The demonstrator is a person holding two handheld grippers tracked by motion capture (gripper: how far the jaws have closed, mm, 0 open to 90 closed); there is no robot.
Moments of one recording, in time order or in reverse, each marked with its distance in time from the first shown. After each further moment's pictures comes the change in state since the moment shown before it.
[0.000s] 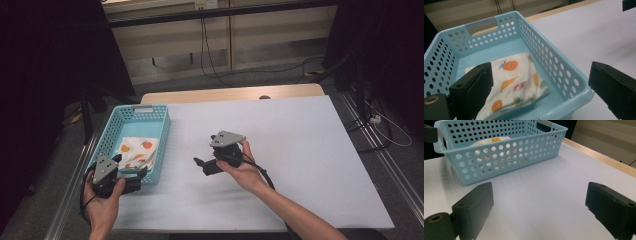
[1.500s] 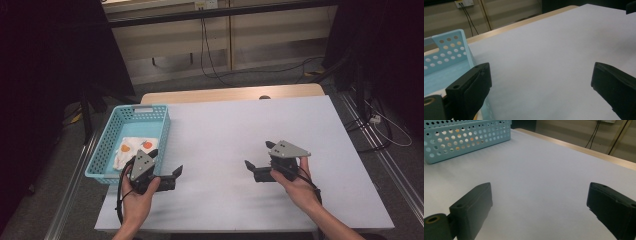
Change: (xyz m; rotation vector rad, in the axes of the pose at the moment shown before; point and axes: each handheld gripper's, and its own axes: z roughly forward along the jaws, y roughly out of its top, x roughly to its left) left arm -0.071 0.022 0.047 -0.055 -0.170 0.030; right arm -0.043 -0.061 -0.117 -0.015 -0.231 0.101
